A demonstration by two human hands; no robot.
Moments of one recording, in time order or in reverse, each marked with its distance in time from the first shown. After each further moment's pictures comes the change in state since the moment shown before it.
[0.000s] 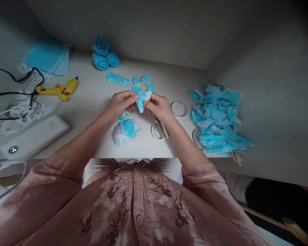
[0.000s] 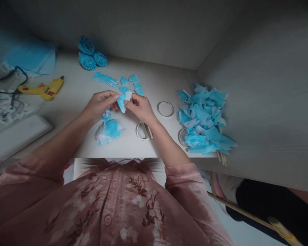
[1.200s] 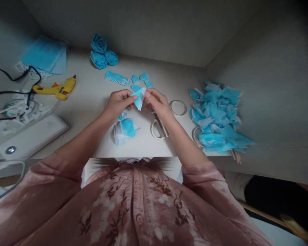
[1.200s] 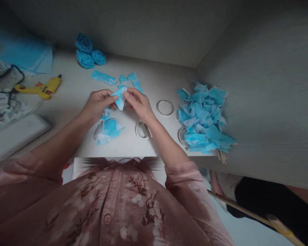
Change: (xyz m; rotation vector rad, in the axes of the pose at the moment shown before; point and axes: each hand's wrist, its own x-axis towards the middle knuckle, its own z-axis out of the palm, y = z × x) left_hand 0.000 -0.005 0.003 -0.021 0.083 0.034; right_hand 0.002 0.007 0.003 0.196 0.050 0.004
